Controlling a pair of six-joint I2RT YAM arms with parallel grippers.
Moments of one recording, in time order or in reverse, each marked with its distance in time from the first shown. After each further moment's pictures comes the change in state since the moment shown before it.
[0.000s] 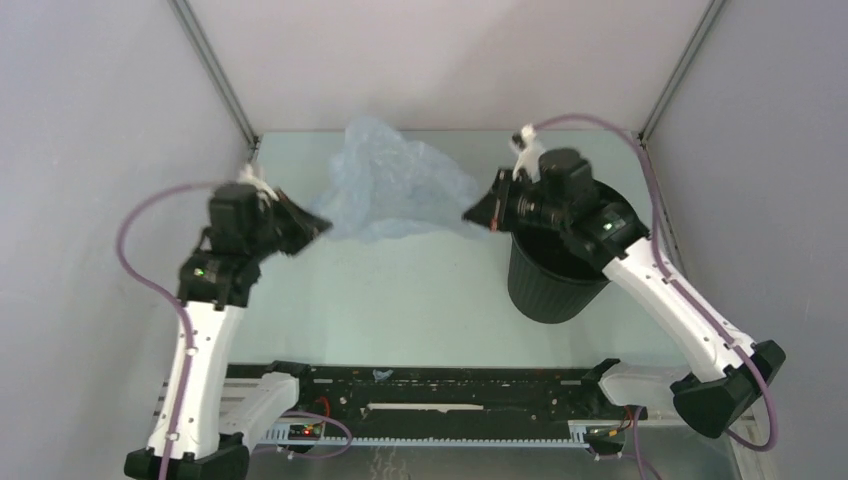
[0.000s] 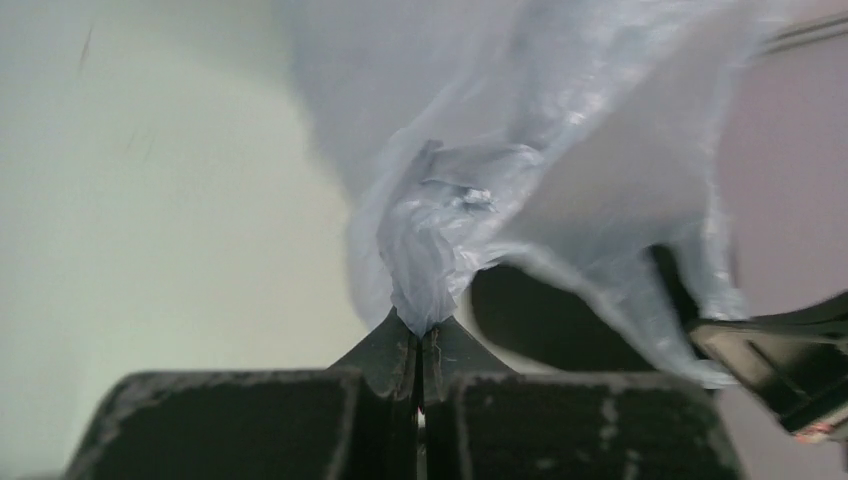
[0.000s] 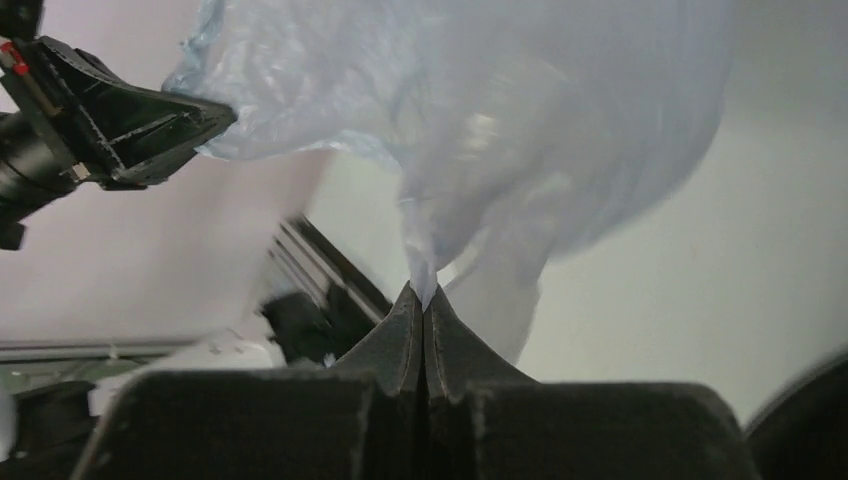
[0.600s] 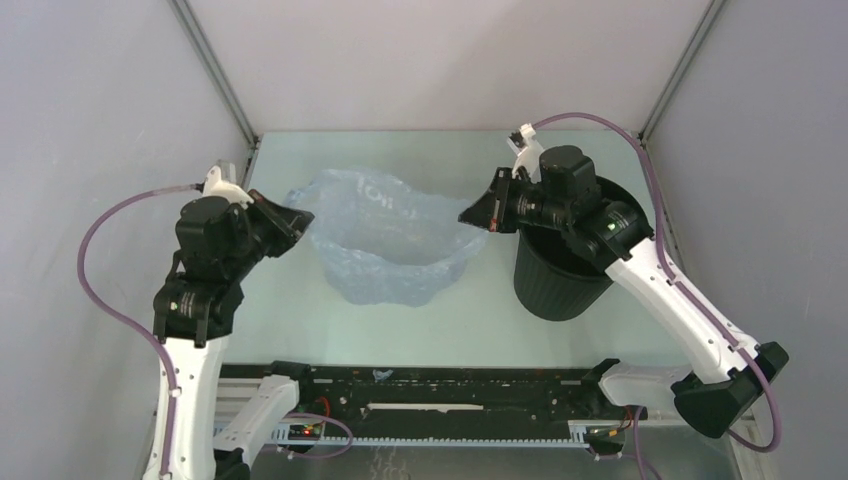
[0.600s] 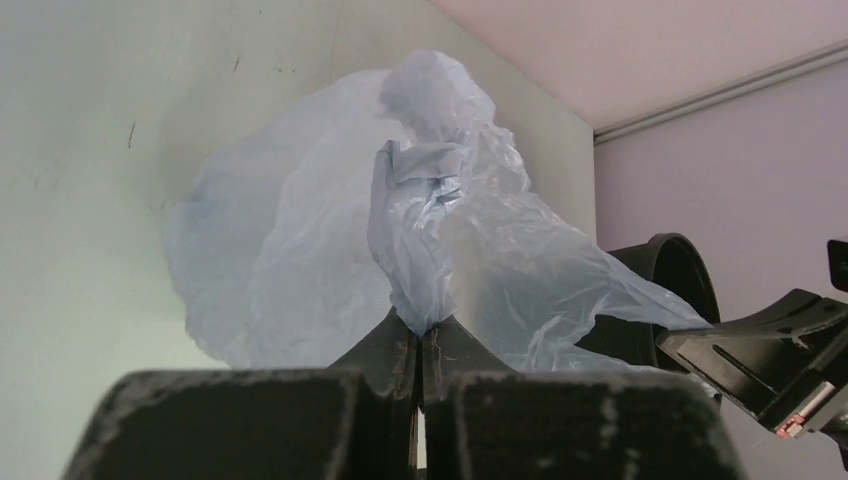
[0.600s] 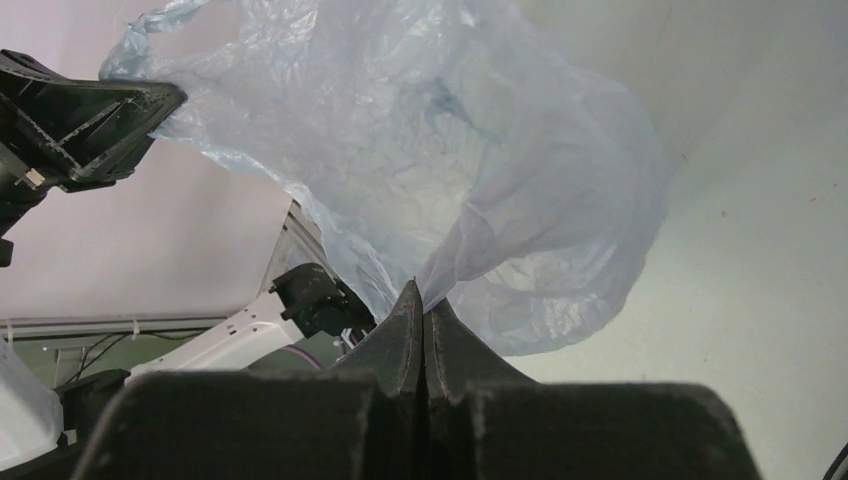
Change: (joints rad) left arm 0.003 -0.148 -0.085 -0.029 -0.085 0.030; right arm 0.018 -0.029 -0.085 -0.049 -0.023 0.038
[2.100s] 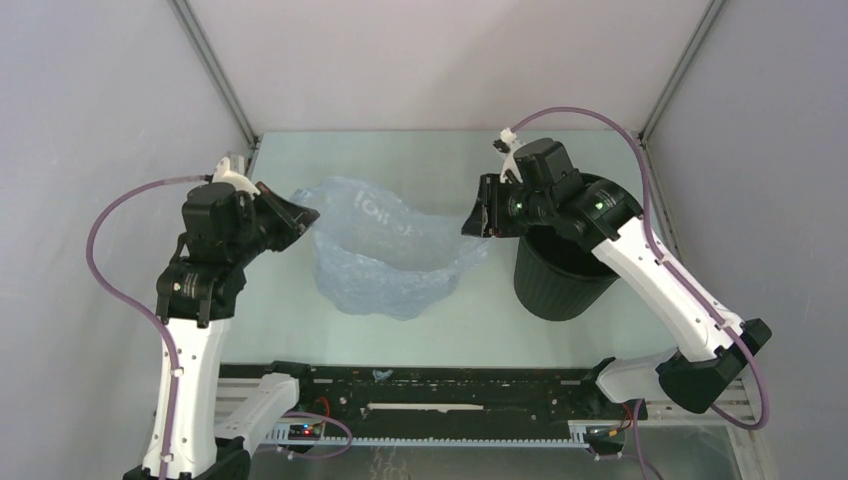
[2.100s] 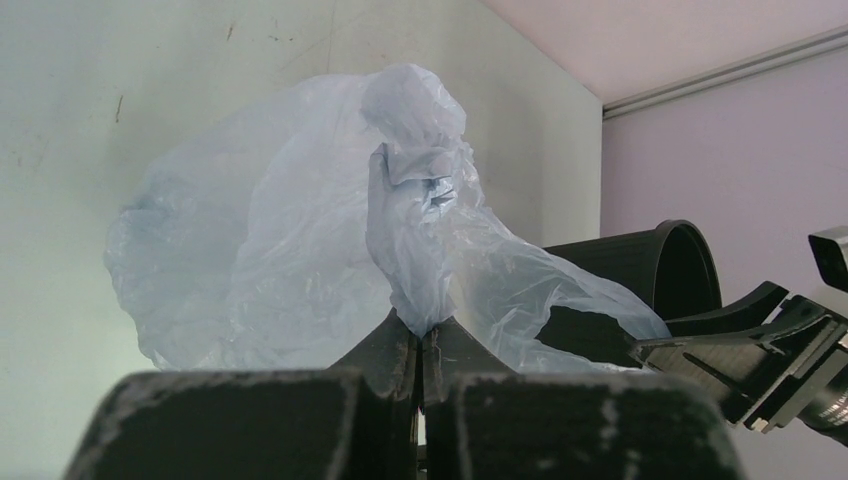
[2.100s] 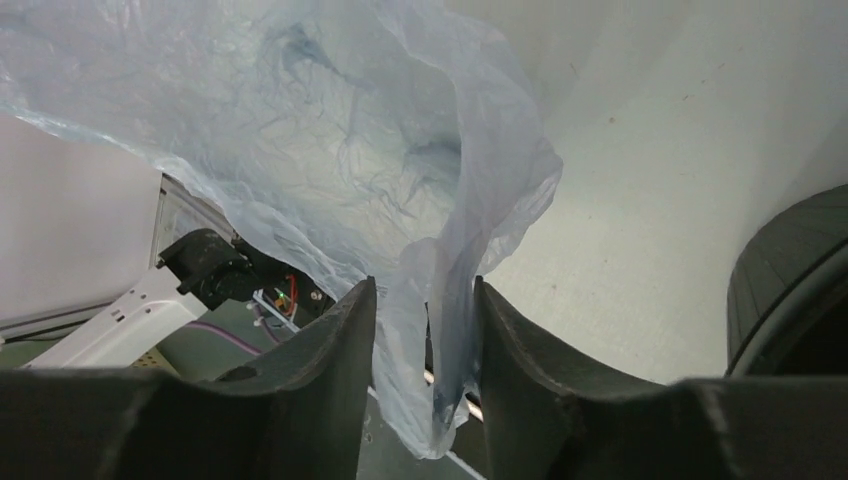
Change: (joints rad) left arm 0.007 0.058 0.049 -0.037 0.042 0.004; right arm 0.052 0.138 0.202 -0.345 0.152 -0.098
